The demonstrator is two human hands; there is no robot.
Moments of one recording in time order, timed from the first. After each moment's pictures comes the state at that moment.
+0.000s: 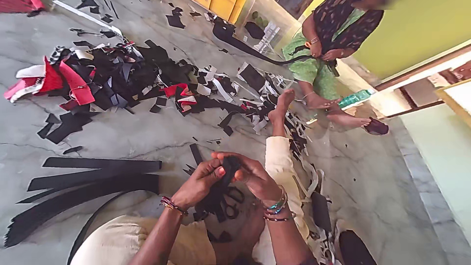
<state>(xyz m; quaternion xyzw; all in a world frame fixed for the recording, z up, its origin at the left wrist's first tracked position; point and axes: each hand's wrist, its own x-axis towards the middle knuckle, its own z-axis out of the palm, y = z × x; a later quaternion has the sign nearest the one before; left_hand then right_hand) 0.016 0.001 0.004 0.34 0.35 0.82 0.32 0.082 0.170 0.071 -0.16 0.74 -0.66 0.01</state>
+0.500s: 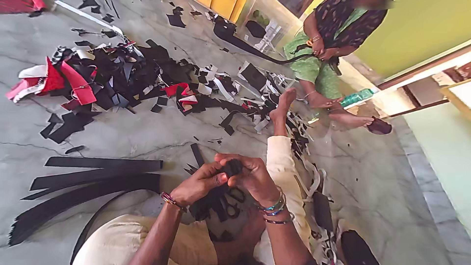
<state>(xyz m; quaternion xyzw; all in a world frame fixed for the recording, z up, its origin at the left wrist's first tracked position) 0.008 -0.004 -0.002 0.38 0.32 0.78 0.39 0.083 0.162 0.062 -0.12 0.74 -0.66 -0.08</state>
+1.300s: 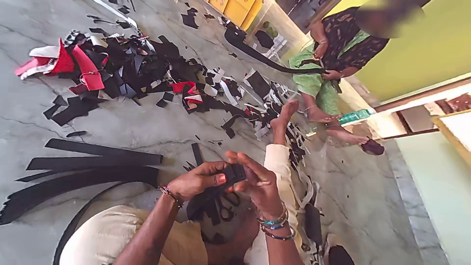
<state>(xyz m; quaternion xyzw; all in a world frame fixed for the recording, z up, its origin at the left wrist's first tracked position) 0.002 -0.009 -0.004 0.38 0.26 0.77 0.44 0.091 0.162 0.067 -0.18 0.78 -0.58 -0.15</state>
